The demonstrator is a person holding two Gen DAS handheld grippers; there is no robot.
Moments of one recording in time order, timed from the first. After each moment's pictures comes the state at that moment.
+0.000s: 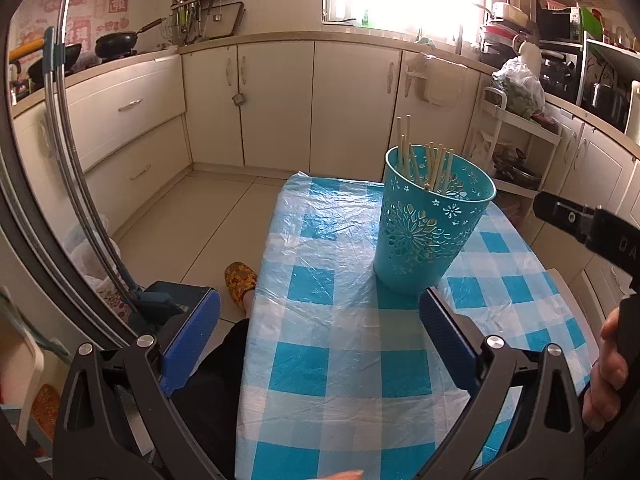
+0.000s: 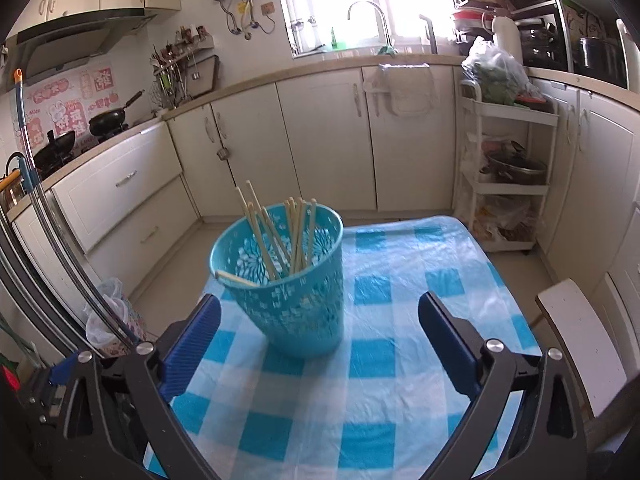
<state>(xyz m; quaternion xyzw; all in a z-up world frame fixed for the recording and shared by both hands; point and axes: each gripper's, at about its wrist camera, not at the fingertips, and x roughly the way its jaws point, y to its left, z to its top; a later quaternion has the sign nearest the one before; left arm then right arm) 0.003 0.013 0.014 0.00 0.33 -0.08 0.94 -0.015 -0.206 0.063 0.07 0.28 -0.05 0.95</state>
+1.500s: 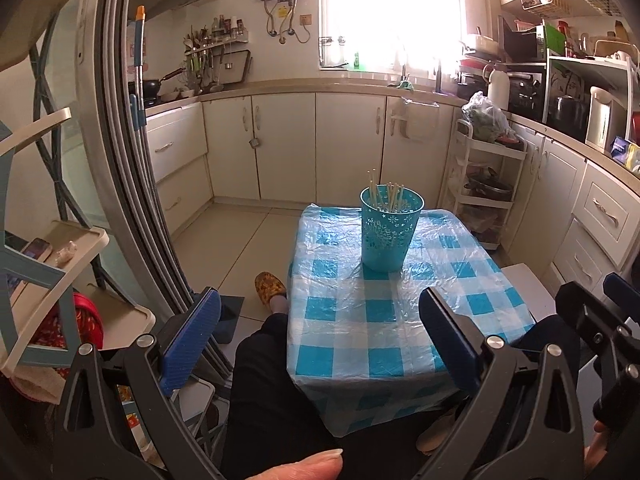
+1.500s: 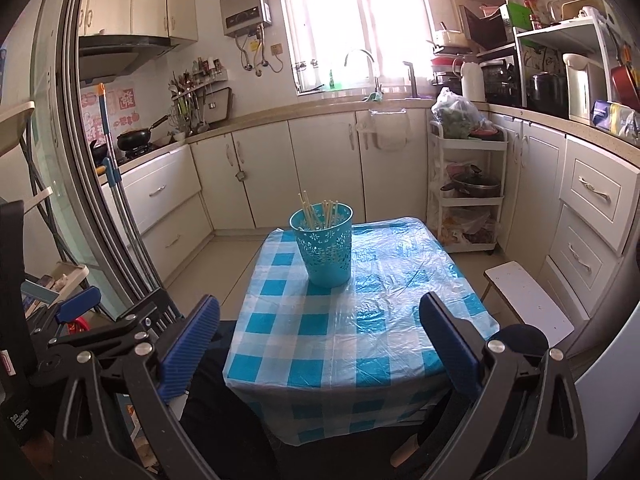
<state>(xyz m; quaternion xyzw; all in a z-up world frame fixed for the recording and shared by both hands) -0.205 0.065 0.136 0.02 0.27 -0.07 0.96 -0.259 -0.117 0.132 0.06 0.22 -0.07 0.97</state>
